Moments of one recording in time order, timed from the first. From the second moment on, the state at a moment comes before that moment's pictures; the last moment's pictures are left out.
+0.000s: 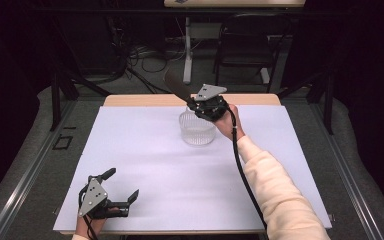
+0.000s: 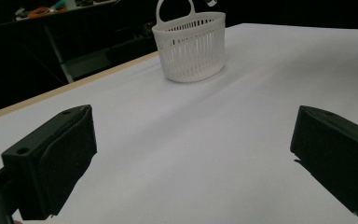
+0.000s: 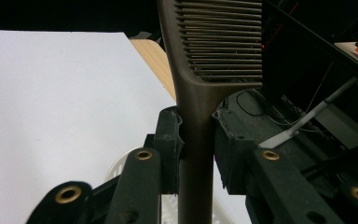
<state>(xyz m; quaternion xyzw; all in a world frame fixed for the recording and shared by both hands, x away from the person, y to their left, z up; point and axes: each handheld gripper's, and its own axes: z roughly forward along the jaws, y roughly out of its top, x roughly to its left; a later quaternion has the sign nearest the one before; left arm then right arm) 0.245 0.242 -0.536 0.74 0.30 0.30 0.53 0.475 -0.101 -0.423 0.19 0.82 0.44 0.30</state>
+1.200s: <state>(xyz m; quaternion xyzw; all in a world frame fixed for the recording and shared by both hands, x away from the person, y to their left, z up) 0.246 0.241 -0.536 0.74 0.30 0.30 0.53 0.481 -0.104 -0.441 0.18 0.84 0.42 0.29</state>
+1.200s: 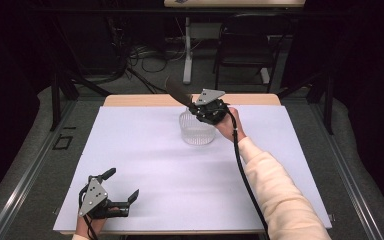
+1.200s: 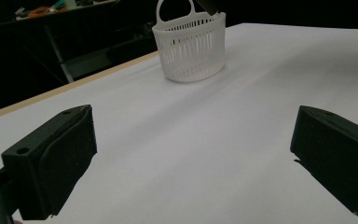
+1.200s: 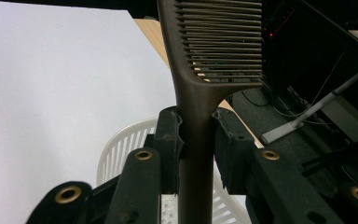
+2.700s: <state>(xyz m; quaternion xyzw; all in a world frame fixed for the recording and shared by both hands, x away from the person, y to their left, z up) 0.245 0.241 -0.536 0.74 0.30 0.30 0.53 0.484 -0.104 -0.458 0.15 0.86 0.39 0.29</state>
